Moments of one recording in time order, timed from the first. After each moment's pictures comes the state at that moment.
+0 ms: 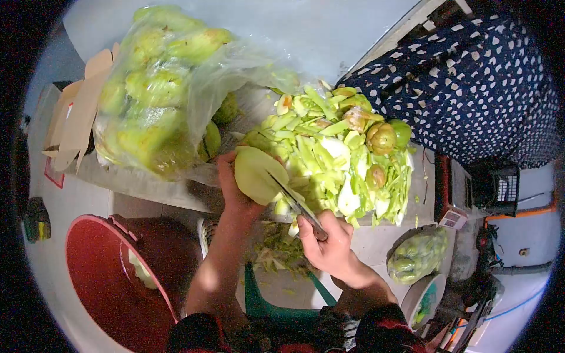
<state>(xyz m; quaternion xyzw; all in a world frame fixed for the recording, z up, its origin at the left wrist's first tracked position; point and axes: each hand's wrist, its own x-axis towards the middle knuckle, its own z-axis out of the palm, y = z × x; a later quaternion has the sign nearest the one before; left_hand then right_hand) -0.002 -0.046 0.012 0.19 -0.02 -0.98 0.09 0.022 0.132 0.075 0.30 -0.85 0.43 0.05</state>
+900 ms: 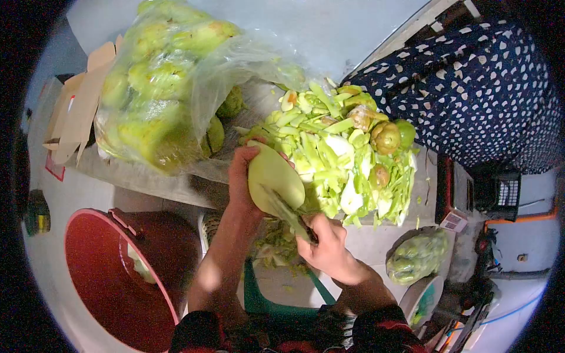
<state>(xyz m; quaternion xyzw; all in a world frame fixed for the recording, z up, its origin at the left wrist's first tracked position) -0.002 -0.039 0.020 0.19 -0.09 -0.98 0.06 0.028 0.141 0.053 0.37 -0.84 0.38 0.07</state>
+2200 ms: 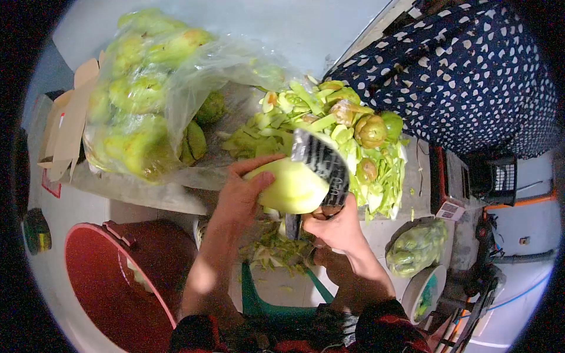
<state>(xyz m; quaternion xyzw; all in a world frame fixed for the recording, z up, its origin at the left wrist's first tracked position) 0.005 -0.035 0.031 0.10 -0.39 -0.91 0.03 -0.016 0.155 0.079 0.14 -0.77 0.59 -0.19</state>
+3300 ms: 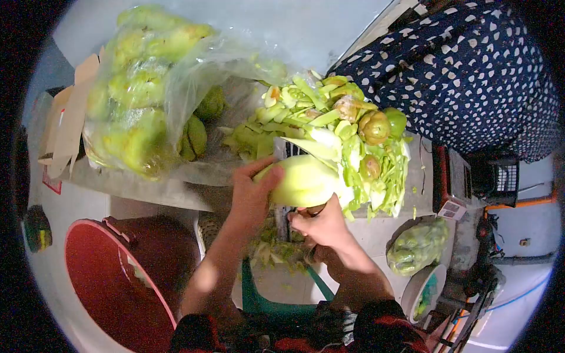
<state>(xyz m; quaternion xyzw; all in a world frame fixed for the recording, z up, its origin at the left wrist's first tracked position) 0.010 -0.011 0.024 0.18 -0.48 -0.86 0.08 -0.011 0.149 0.041 0.10 -0.74 0.62 -0.24</state>
